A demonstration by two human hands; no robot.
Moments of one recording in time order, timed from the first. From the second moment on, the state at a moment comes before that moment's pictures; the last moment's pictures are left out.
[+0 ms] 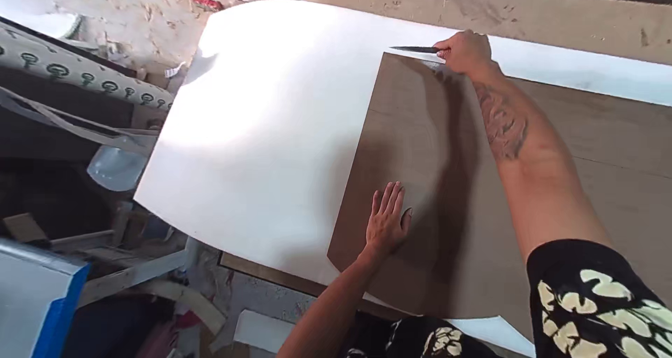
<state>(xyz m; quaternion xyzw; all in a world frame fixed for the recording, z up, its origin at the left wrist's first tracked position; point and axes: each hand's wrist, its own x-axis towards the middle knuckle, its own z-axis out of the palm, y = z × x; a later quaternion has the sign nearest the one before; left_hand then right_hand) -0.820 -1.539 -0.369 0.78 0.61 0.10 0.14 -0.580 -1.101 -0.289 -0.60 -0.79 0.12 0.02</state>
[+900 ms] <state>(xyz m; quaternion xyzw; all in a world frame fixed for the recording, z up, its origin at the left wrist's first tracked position) -0.617 -1.517 -0.373 0.60 0.80 0.02 0.02 -0.422 -1.112 -0.304 -0.48 -0.87 0.12 -0.04</state>
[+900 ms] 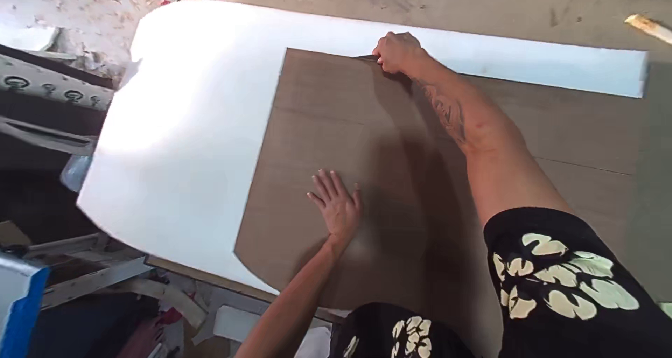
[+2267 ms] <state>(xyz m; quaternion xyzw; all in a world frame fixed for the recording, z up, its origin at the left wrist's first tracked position) -0.404 -1.426 -0.372 0.65 0.74 0.10 0.12 -0.018 -1.242 -0.155 -0.58 -0.81 0.03 0.00</state>
